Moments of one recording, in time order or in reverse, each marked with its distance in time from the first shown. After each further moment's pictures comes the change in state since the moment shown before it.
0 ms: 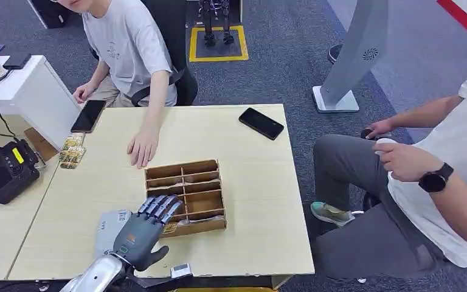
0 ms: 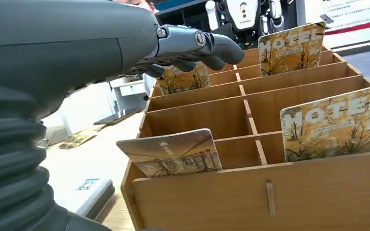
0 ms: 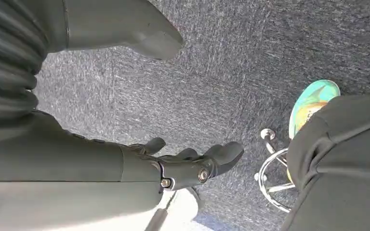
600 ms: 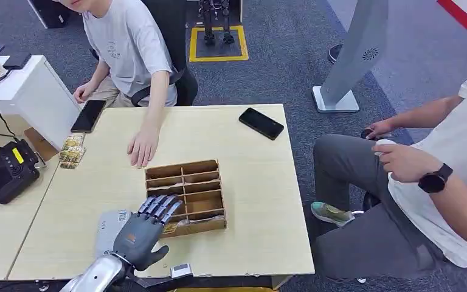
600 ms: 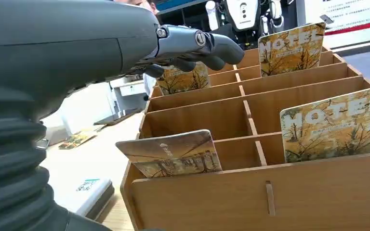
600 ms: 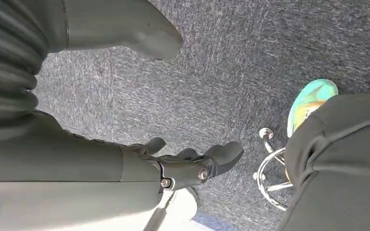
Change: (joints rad) left arm -0.001 0.000 0.000 0.001 -0.002 0.000 0.000; right arm -0.004 0.000 -0.003 0.000 0.002 0.000 0.000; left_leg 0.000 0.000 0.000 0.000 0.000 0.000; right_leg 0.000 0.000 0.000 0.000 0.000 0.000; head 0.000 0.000
